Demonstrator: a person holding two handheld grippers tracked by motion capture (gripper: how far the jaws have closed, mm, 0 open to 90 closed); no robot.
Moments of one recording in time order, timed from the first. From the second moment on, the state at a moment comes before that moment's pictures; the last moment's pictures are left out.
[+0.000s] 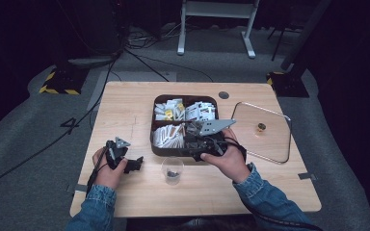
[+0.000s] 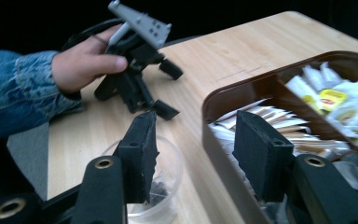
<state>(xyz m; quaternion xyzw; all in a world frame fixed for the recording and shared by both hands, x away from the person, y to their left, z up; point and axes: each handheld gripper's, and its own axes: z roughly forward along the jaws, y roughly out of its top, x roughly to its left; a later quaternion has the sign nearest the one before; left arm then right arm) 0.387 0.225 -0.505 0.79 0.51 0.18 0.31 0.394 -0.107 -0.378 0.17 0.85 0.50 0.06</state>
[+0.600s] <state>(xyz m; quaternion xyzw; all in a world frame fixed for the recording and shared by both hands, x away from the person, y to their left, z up) 0.389 0.224 -0.505 0.79 0.51 0.18 0.30 0.426 -0.160 -0.365 0.26 0.81 0.51 0.13</state>
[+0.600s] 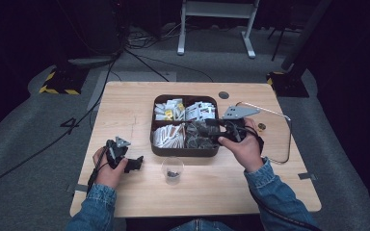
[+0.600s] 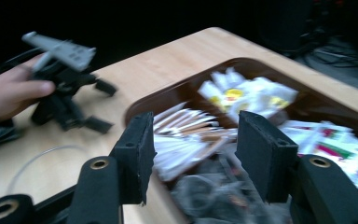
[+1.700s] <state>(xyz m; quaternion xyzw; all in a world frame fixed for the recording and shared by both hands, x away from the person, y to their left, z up) 0.389 0.224 -0.505 0.79 0.51 0.18 0.31 0.492 -0.290 -0.391 0.45 0.75 0.42 0.23</state>
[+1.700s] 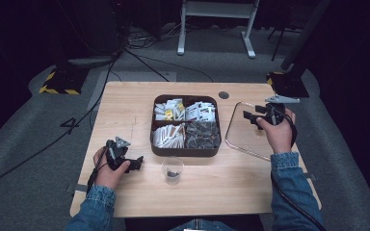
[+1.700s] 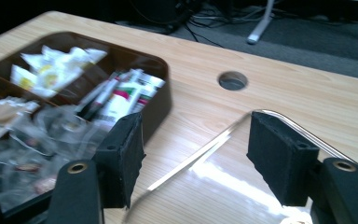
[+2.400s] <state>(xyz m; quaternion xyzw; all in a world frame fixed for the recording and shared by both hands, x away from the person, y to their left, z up) 0.389 0.224 -0.505 0.79 0.50 0.18 0.31 0.516 -0.339 -0.443 0.52 0.74 0.36 0.23</state>
